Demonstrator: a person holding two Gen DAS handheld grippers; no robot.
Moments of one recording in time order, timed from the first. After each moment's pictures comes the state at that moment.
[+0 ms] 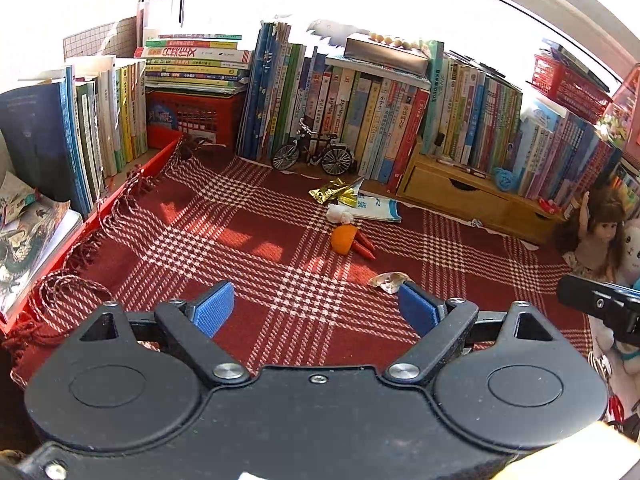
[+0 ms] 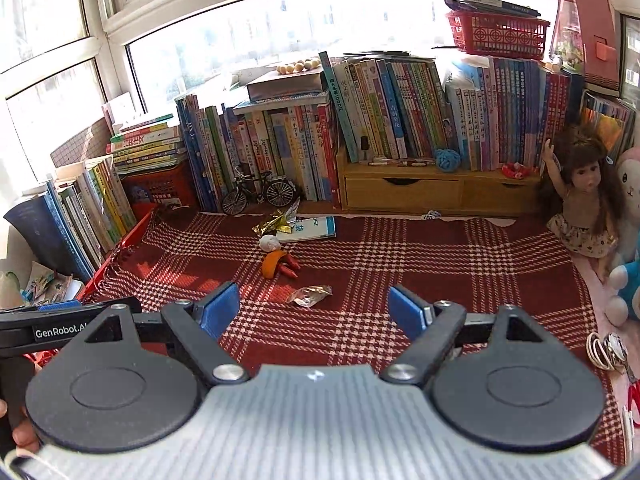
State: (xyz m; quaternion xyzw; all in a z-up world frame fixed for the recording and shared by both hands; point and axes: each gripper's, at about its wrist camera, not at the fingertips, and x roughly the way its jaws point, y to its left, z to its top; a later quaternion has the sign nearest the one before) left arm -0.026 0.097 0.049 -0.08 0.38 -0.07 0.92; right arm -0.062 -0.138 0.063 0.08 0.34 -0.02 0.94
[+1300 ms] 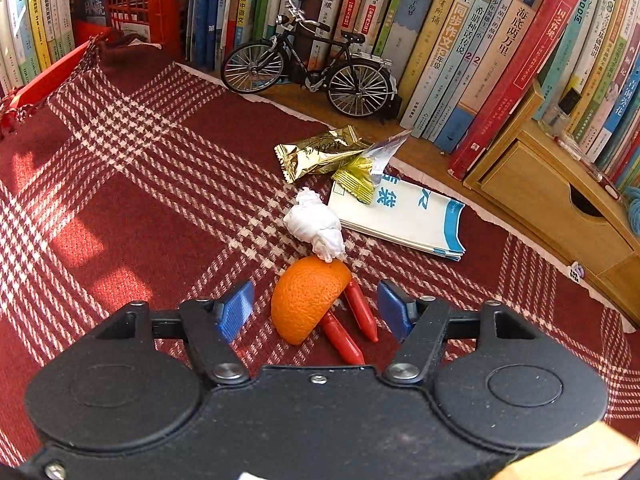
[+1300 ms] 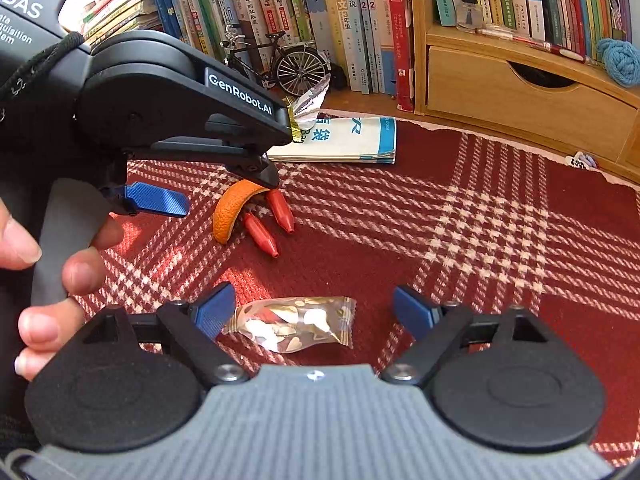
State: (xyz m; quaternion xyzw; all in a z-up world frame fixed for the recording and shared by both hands) left arm 0.240 -0.014 -0.127 -0.11 0.51 0.01 0.85; right arm 0.155 -0.153 -0.153 0.06 0.46 0.09 0.88
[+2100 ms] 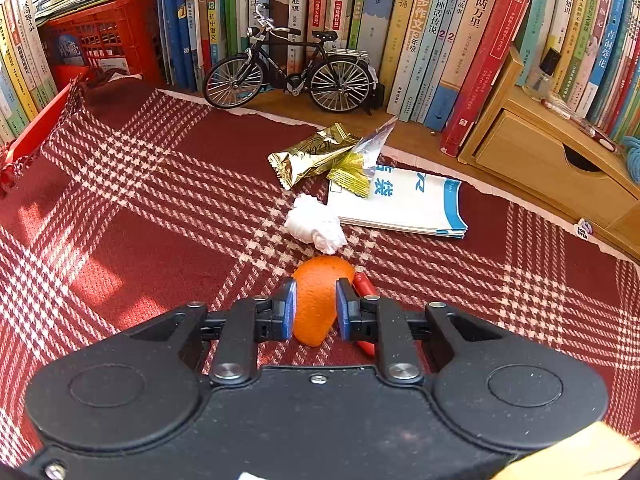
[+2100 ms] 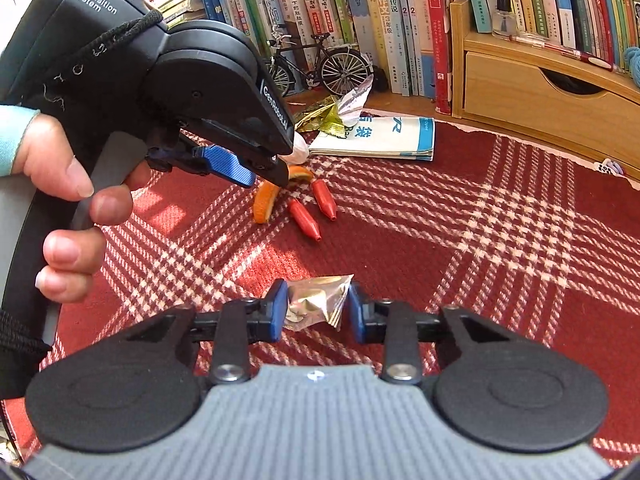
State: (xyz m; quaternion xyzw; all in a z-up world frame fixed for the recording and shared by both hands) left arm 0.242 -0.017 -0.112 -0.04 0.52 -0.02 0.86; right arm 0.134 -0.151 -0.146 0.06 0.44 0.15 0.88
